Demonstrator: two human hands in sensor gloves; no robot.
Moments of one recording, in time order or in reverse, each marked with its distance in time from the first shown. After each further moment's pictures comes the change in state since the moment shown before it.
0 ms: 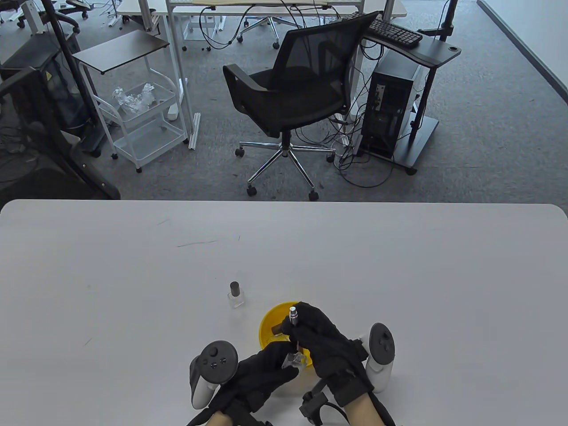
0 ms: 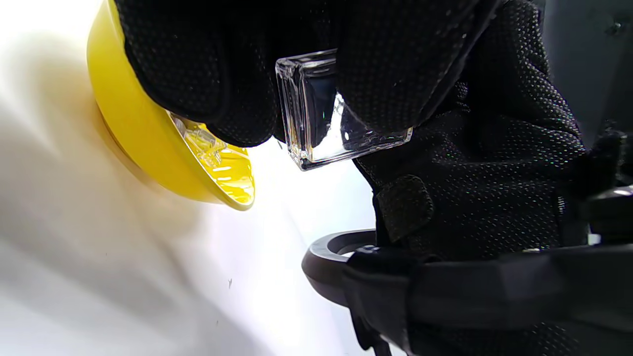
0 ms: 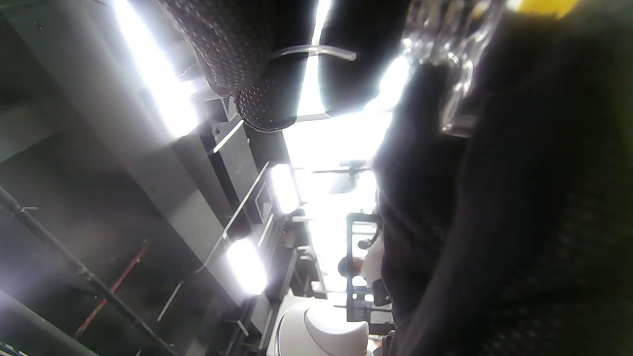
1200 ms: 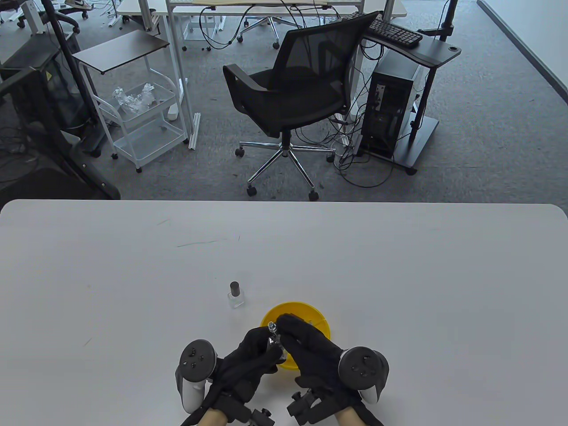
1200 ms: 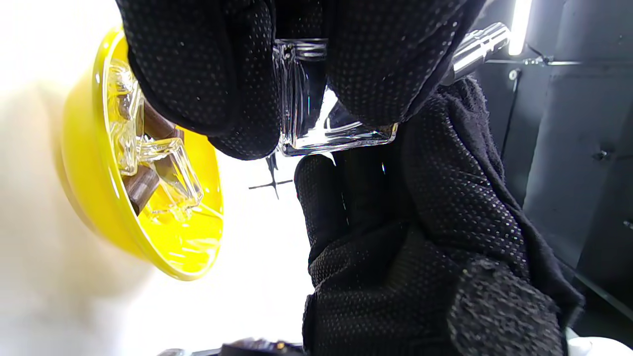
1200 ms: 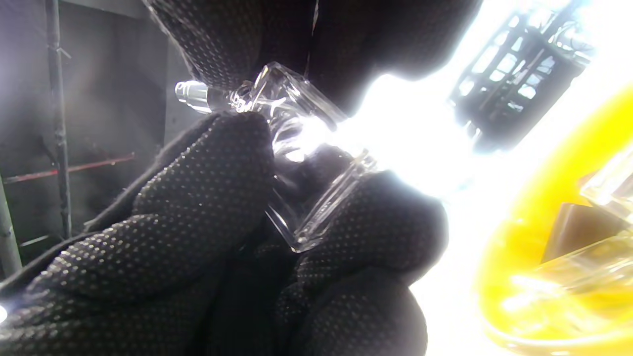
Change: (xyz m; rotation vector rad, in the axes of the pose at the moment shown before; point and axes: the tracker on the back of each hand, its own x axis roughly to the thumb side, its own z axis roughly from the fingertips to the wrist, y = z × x) left_hand -0.005 0.023 0.007 0.201 0.032 0.191; right_hand 0.007 0.024 0.011 -0.127 -0.243 0.658
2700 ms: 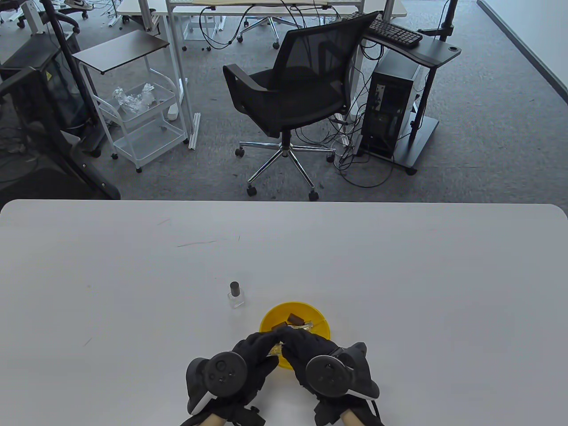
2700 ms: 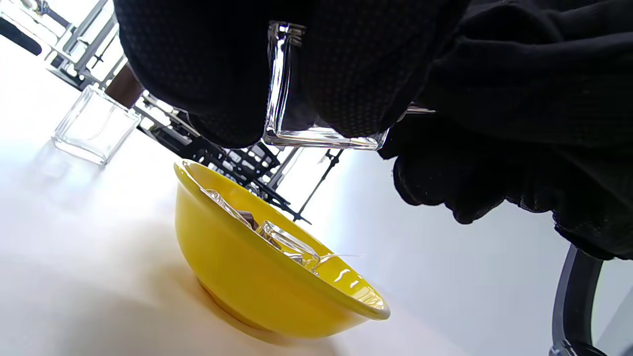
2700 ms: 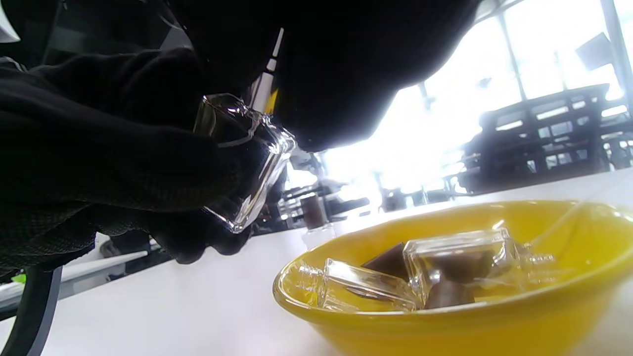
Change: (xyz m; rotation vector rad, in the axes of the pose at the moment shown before) left_hand 0.022 -0.010 0.005 0.064 -0.162 -0.775; right_hand 0.026 0.005 -0.006 0.298 -0.121 0.607
